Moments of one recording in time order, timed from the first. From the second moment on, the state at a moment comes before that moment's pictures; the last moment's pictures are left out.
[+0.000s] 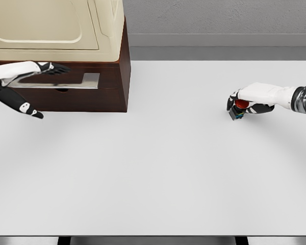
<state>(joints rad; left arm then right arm) -1.00 1.25 -1.08 -1.72 0.53 -0.07 -0.46 -0.68 -0.75 0.61 -1.21 0.40 -0.50 0.61</state>
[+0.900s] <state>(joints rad) -0.96 1.22 -1.06 -1.70 0.51 -0.05 -0.46 -0.74 -0.75 0.61 -1.28 0.39 -0.61 0.61</state>
